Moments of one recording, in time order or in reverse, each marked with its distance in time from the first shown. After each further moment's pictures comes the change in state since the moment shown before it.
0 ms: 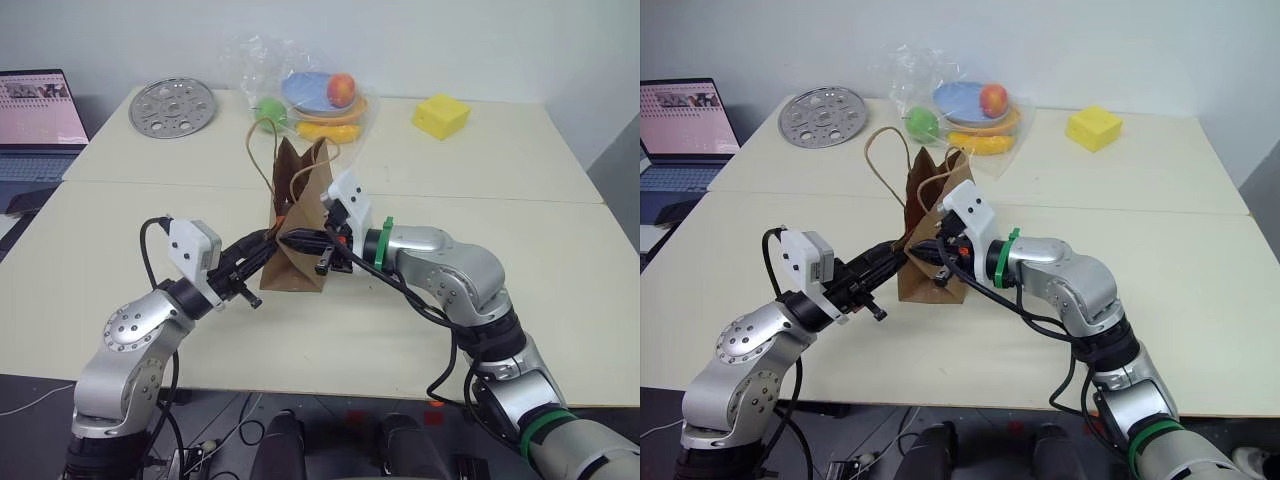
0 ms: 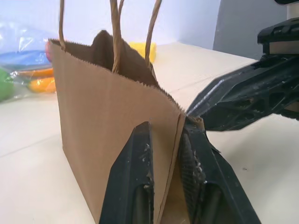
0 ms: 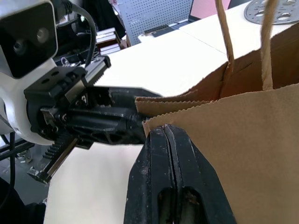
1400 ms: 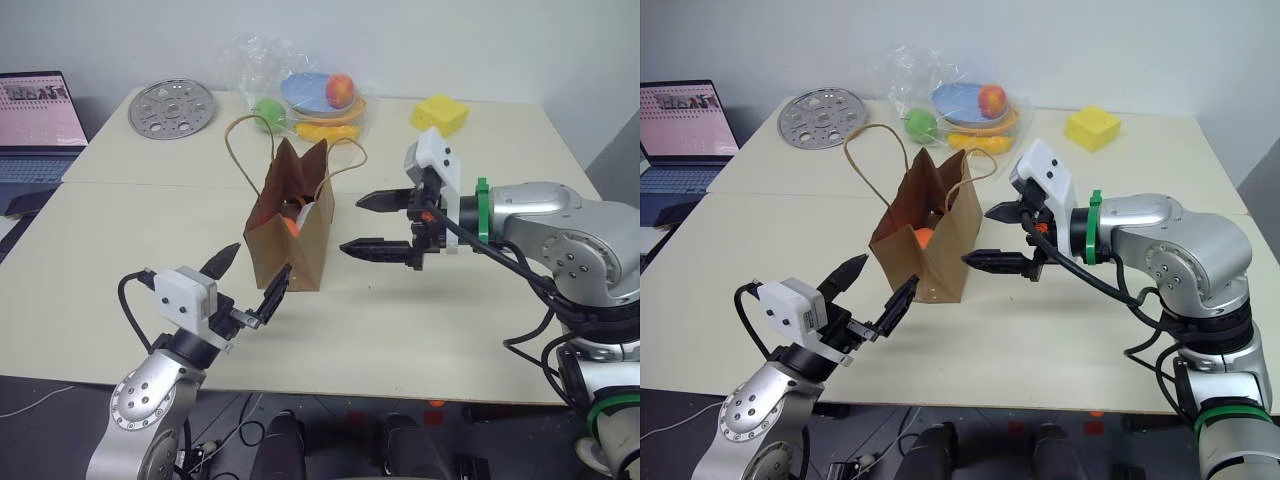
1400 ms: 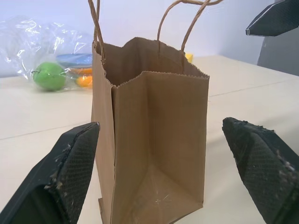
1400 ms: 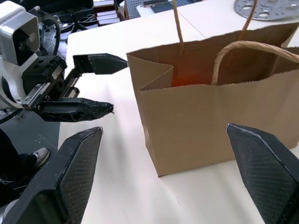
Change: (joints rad) left arm 0.337 -0.229 -0.058 -0.296 0.145 -0.124 0.274; right arm -0.093 -0.461 -0.183 -0.234 0.234 0.267 0.180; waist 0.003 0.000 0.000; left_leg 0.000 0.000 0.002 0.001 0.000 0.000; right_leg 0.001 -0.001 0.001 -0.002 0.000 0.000
